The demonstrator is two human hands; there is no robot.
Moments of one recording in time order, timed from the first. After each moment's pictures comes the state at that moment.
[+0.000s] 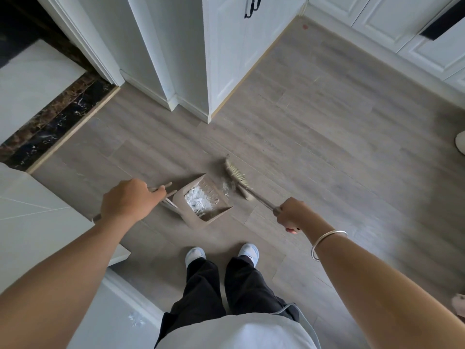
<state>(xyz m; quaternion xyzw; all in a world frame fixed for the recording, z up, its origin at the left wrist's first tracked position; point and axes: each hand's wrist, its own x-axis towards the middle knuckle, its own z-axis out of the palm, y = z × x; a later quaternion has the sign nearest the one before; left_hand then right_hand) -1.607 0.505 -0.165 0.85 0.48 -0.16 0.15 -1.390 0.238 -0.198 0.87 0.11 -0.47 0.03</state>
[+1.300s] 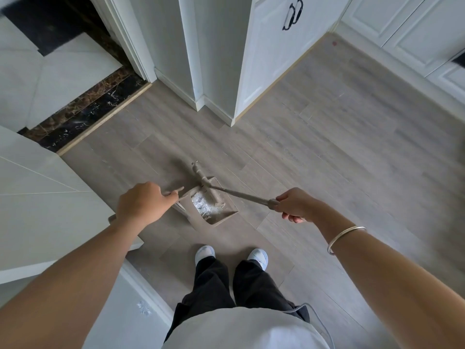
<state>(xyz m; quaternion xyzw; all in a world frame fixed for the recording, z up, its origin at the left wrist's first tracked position) -1.670 0.518 -0.163 0.83 0.50 -0.17 0.18 -1.418 0.308 -0.163 0.84 0.10 -0.53 -0.08</state>
